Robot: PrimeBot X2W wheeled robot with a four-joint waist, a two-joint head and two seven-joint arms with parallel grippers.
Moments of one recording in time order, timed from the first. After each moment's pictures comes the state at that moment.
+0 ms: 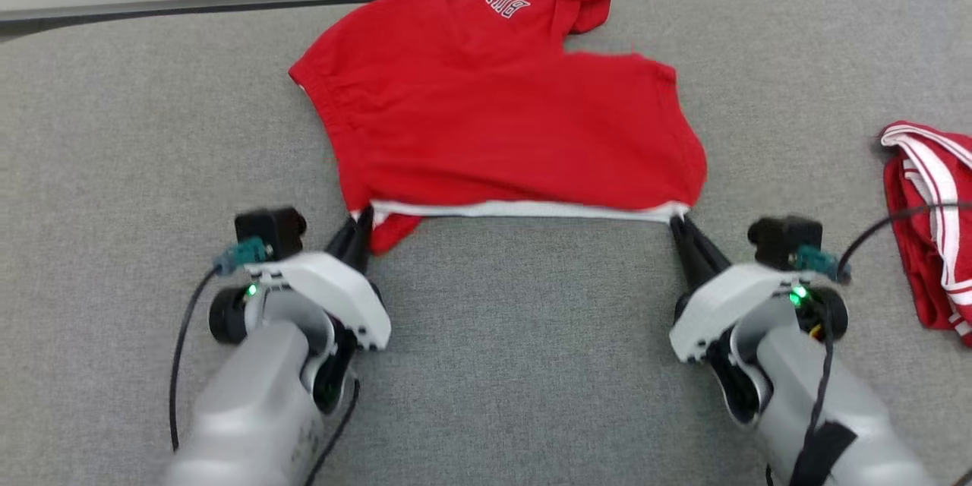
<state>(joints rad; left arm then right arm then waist) -0.75 0.05 -0.57 1.07 -0.81 -0.13 -0.25 -0.72 -0.11 0.54 1.04 0.64 0.13 -0.23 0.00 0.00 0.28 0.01</state>
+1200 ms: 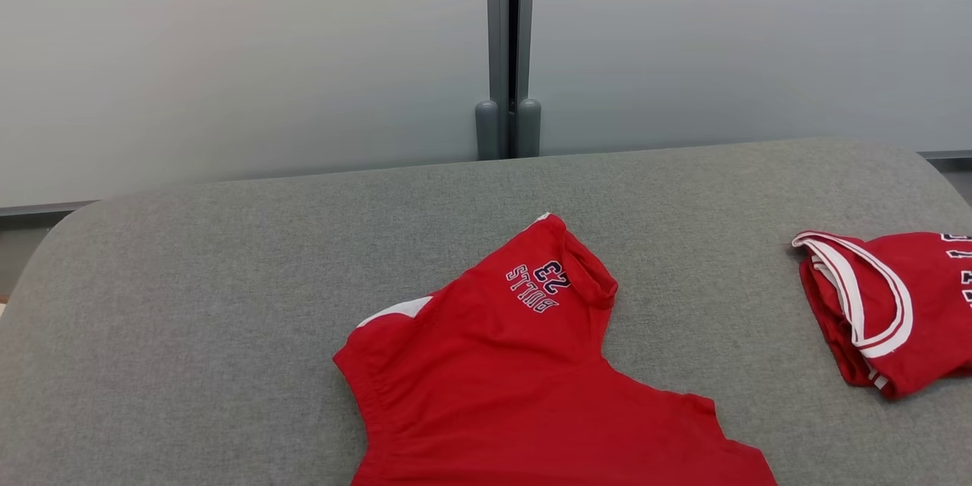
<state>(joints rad) 0.24 0.34 -0.54 -0.02 -0.78 0.20 -0.06 0.48 -0.11 0.07 -0.15 0.36 0.13 0.20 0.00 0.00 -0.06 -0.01</state>
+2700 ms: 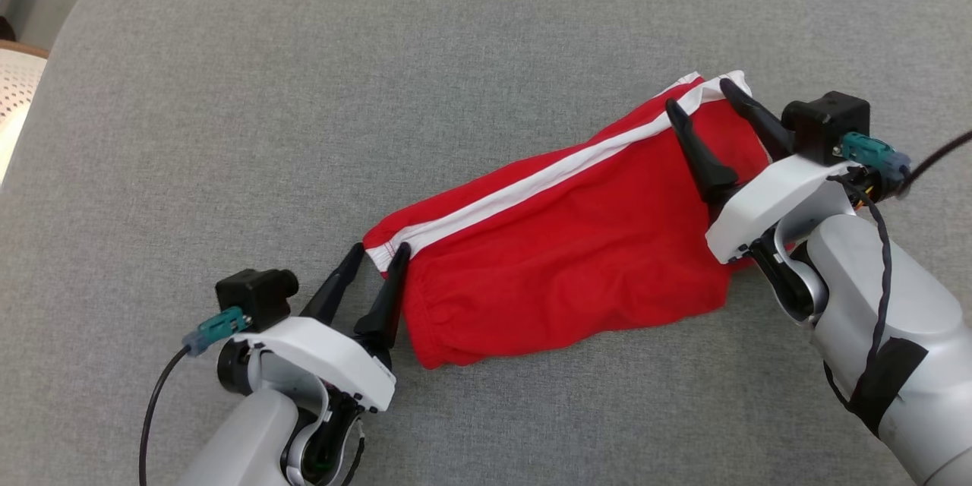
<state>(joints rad) -0.37 0.18 -0.52 0.42 -0.84 -0.06 -0.13 -0.81 -0.30 0.67 0.75 0.61 0.13 -0.16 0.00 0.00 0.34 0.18</state>
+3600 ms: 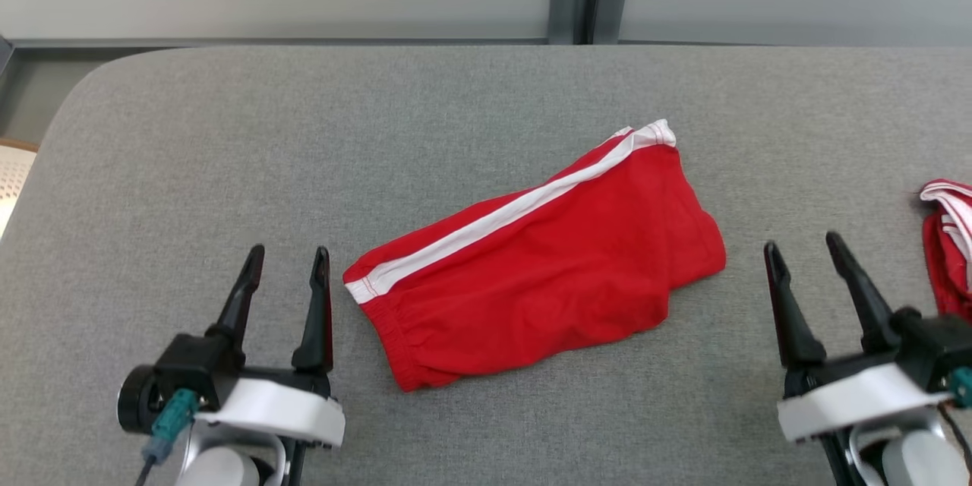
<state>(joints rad) -0.14 0.21 -0.32 0.12 -0.41 0.15 -0.26 -0.12 -0.21 0.14 0.16 0.26 0.13 -0.19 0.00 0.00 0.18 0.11</state>
